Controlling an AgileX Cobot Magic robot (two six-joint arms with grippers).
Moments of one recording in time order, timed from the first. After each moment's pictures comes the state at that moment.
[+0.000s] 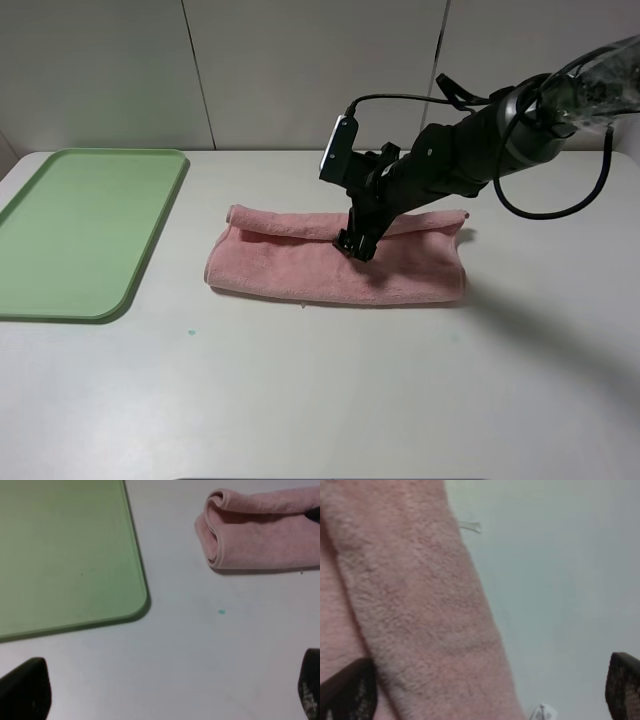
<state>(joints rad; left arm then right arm) -0.19 -0.01 -0.49 0.01 1.06 0.00 0.51 2.08 -1.12 0.47 -0.04 -1.30</state>
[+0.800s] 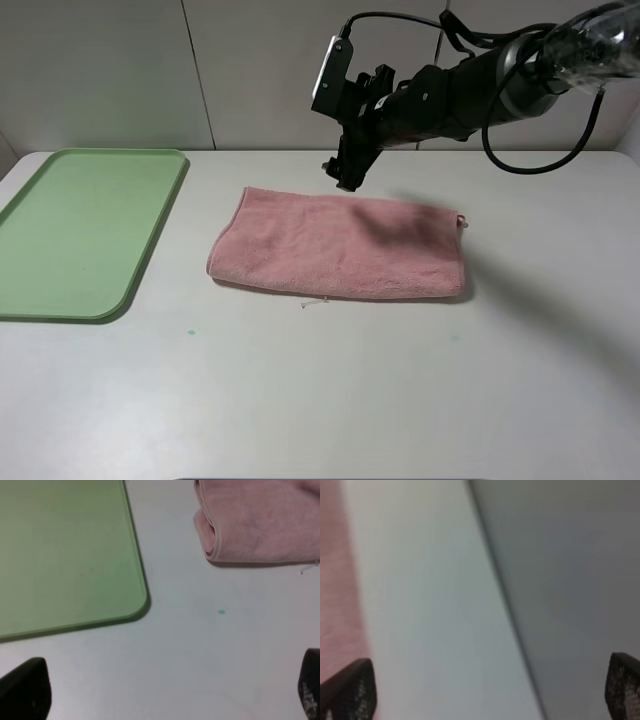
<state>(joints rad) -0.19 -0.01 -0.49 0.01 1.06 0.00 0.48 2.09 -1.35 0.36 -0.09 -1.31</state>
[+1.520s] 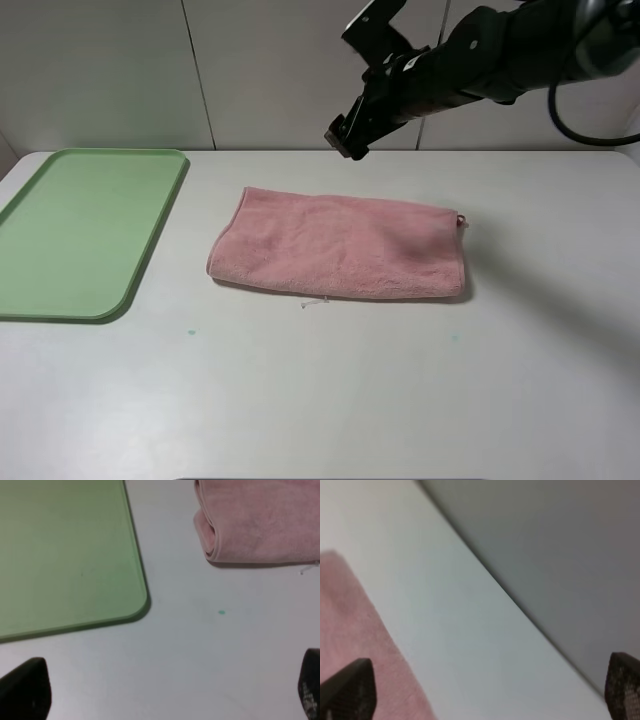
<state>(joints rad) -0.19 -0.01 -0.49 0.01 1.06 0.00 0.45 1.89 -1.26 0.41 0.03 -0.91</state>
